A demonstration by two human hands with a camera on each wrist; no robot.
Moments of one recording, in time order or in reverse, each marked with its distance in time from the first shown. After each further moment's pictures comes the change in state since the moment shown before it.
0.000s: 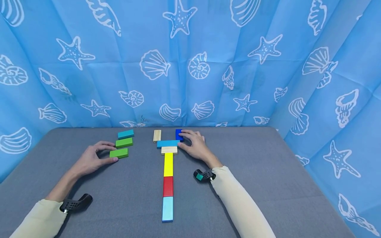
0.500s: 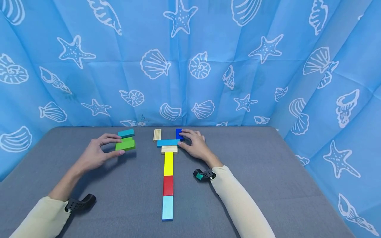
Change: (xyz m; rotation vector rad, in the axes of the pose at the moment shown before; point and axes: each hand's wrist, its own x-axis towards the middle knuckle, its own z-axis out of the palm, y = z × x) left_hand 0.005 0.040 0.000 -0.089 0.077 0.111; right_hand 0.000 -0.001 0.000 -0.009 0.008 -0.011
